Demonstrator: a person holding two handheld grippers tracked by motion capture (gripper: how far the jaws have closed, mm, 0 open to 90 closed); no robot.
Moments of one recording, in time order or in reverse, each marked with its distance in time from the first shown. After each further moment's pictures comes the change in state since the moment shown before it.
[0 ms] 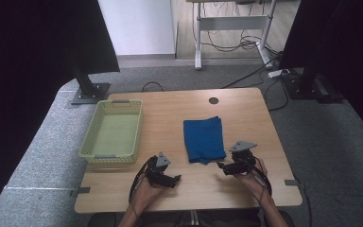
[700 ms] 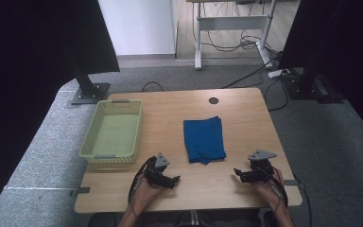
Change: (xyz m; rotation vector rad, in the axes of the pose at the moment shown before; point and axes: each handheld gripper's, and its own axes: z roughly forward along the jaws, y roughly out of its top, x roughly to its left) left arm 0.001 -0.002 -0.002 0.001 -0.009 0.007; right arm -0.026 -0.058 -0.022 0.024 -0.066 0.083
